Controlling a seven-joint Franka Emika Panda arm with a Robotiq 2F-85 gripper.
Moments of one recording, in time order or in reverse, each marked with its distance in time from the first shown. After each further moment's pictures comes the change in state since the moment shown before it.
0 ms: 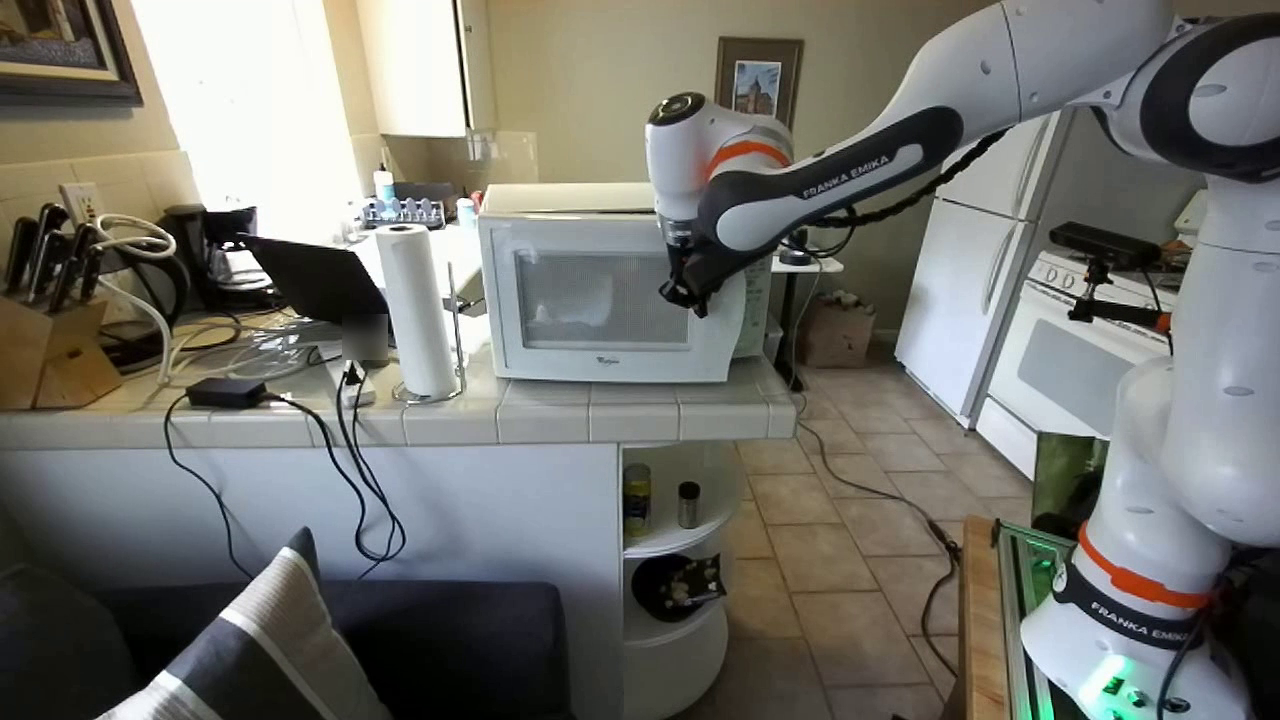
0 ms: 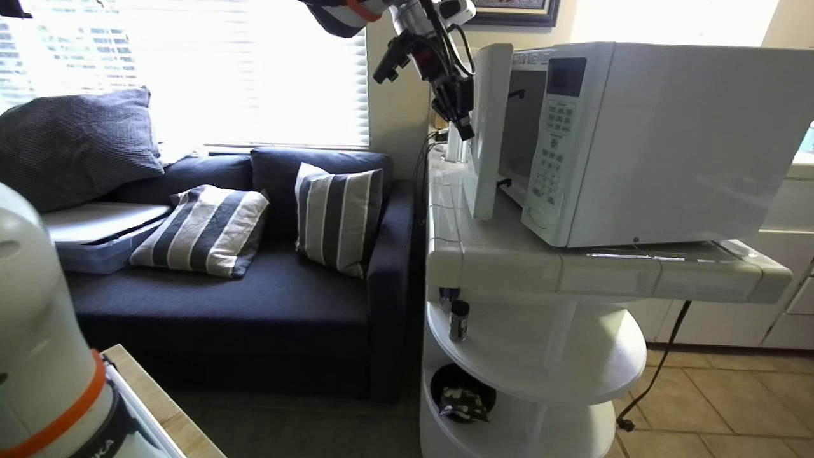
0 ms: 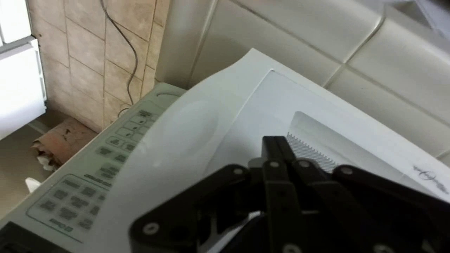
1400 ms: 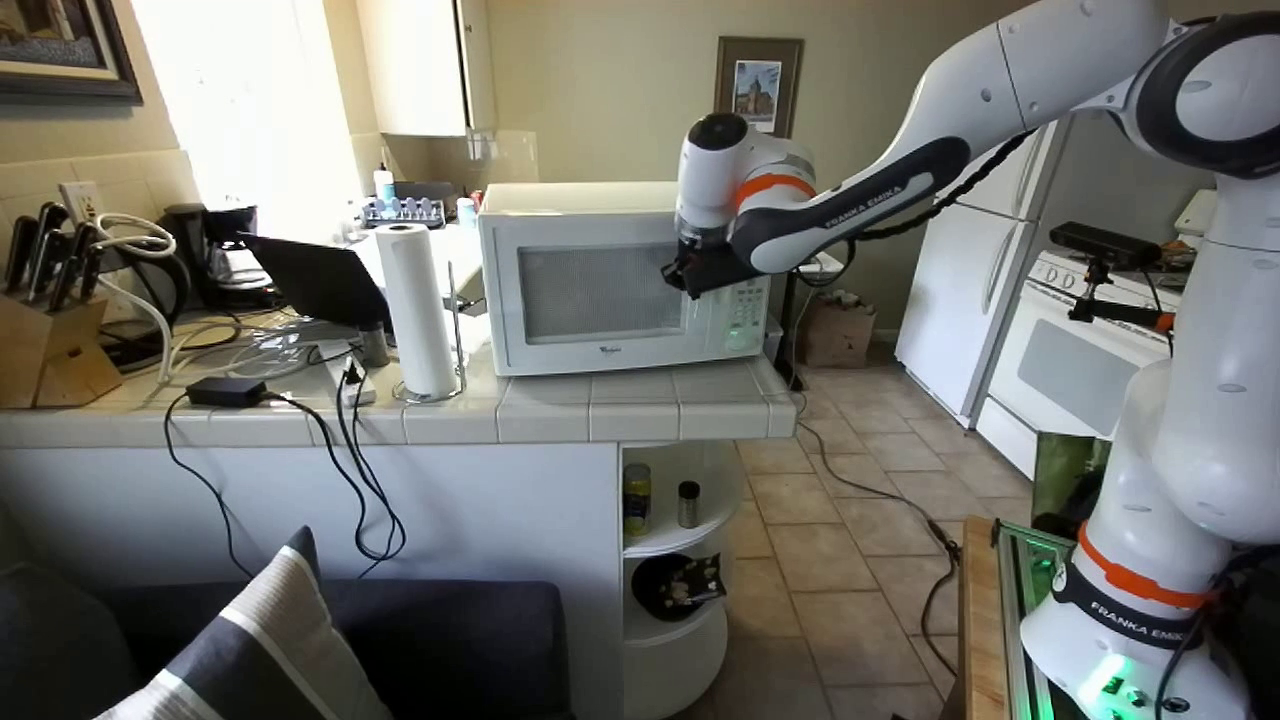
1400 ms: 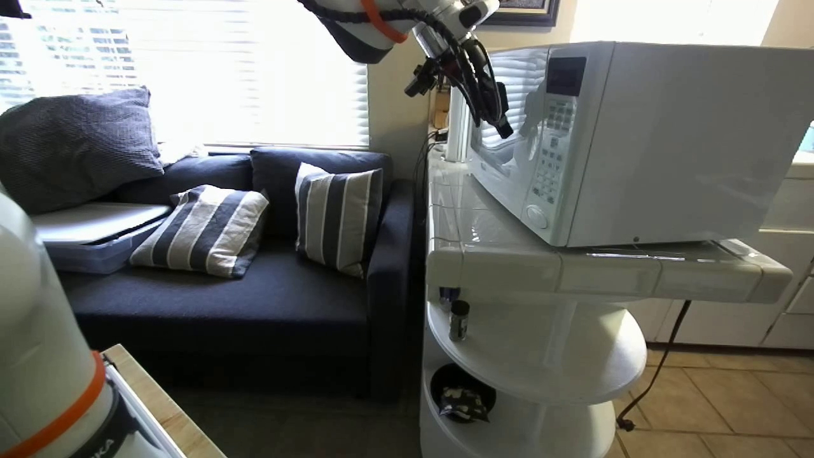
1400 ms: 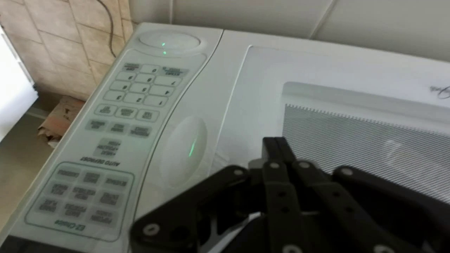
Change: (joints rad) arm -0.084 -0.023 -0.027 -0.101 -0.190 0.320 0.277
